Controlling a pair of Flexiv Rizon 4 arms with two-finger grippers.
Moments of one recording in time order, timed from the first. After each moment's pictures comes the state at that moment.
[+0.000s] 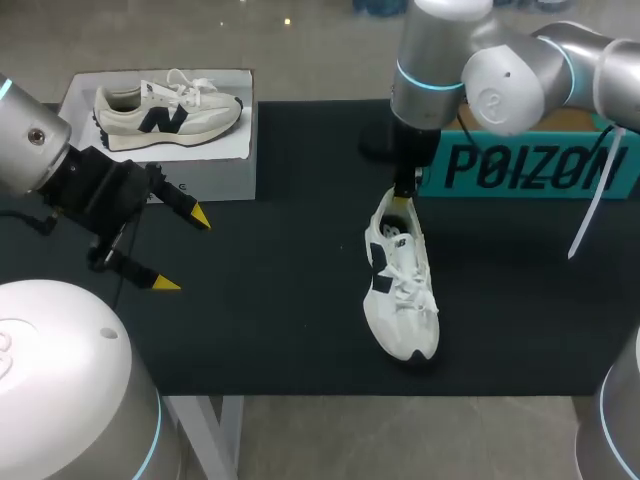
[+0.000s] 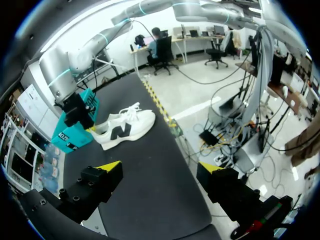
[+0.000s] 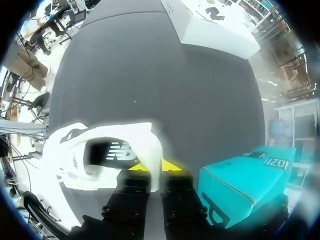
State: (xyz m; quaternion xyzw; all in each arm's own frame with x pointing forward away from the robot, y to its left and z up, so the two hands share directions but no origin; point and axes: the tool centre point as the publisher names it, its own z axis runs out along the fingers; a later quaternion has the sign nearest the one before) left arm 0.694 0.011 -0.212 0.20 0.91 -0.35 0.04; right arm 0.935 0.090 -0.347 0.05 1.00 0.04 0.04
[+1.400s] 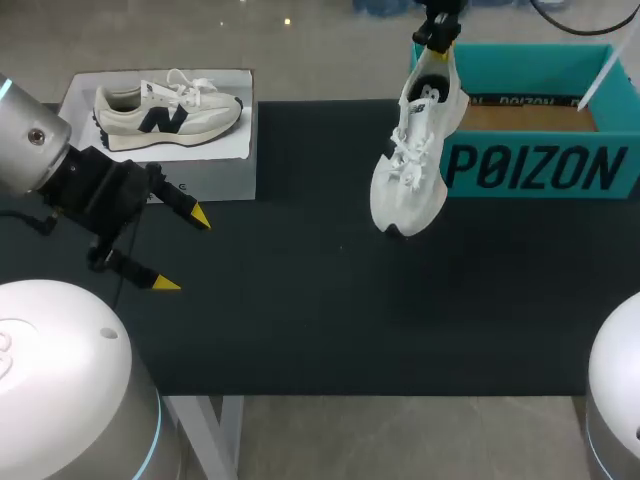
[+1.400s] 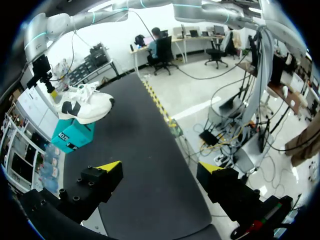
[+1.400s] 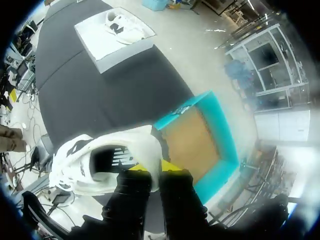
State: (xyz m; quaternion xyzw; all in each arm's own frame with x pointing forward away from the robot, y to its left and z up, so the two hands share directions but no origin) left arm 0.694 0.011 -0.212 0.20 0.91 -0.35 0.04; right arm 1.004 0.043 -0.122 0.31 0.94 -0.02 0.13
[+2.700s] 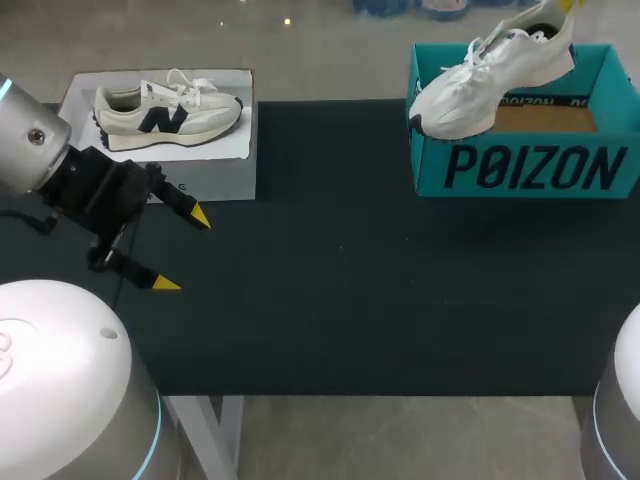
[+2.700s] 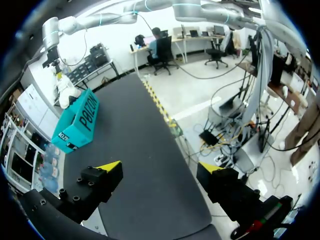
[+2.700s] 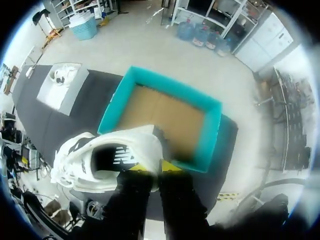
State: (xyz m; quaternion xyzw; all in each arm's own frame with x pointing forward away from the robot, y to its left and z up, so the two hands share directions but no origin) left arm 0.694 0.011 -0.212 0.20 0.91 -0.35 0.04; right arm 1.038 -0.145 -0.075 0.59 0.80 0.06 0.08
